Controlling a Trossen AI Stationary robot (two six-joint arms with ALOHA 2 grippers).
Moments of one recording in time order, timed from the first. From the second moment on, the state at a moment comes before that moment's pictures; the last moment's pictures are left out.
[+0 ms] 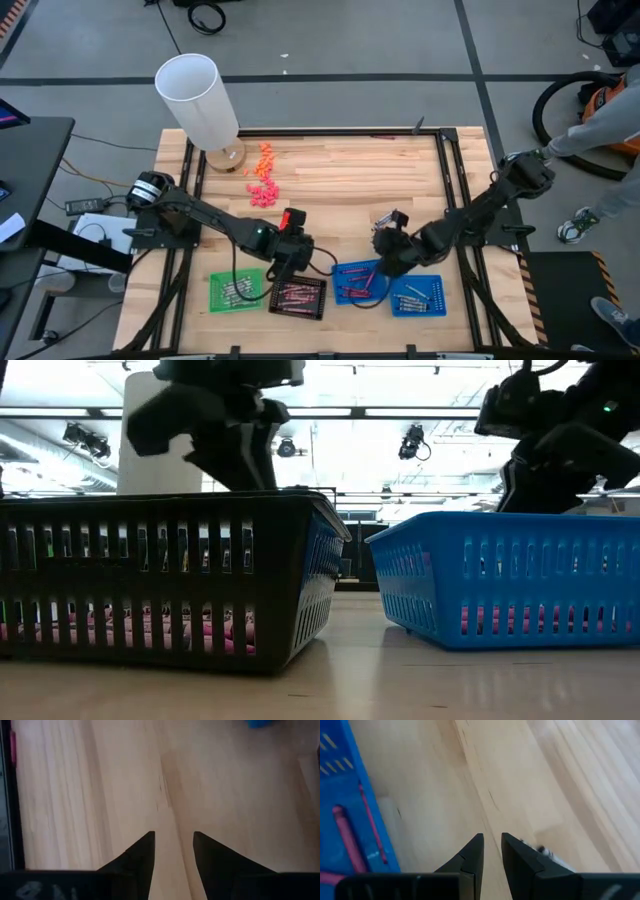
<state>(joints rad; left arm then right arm) -0.35 1.73 1.24 -0.66 -0.48 0.06 0.50 1.47 0.75 -0.46 0.61 0.68</state>
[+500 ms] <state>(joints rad) -0.36 1.60 0.98 -0.35 -0.48 0.12 0.14 1.41 0.75 -0.64 0.29 0.40</state>
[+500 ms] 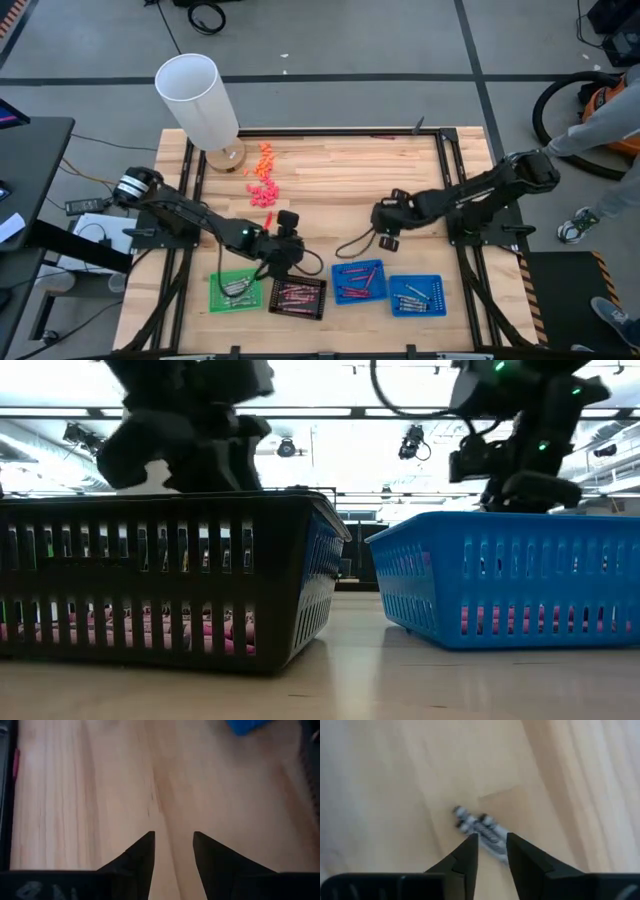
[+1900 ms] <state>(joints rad) -0.34 1.31 0.76 -0.15 -0.50 0.07 -0.16 1.51 0.75 -0.79 0.21 -0.29</state>
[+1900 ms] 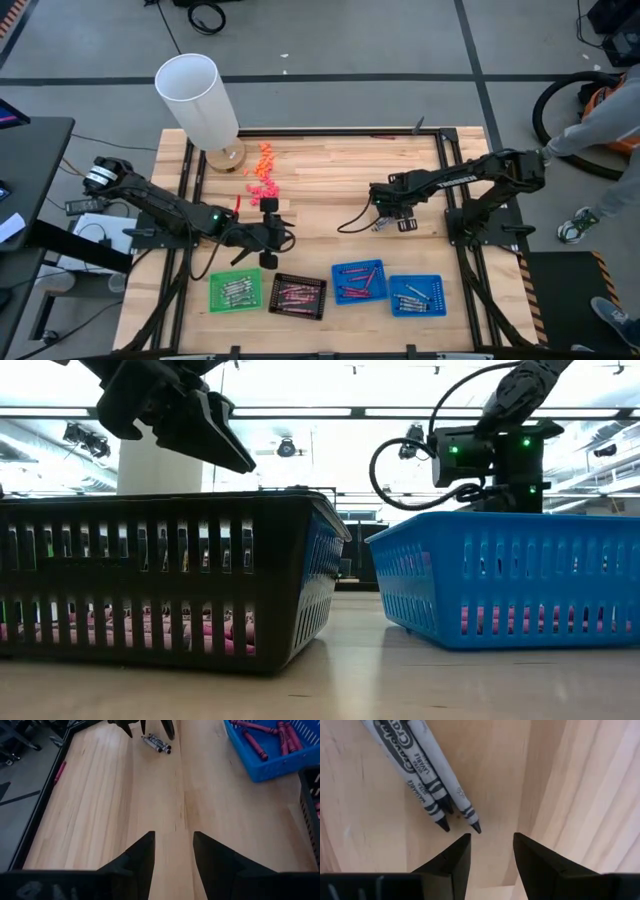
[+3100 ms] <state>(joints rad) -0.34 1.31 0.76 -0.15 -0.50 0.07 -0.17 1.54 0.77 -0.67 0.12 -0.32</state>
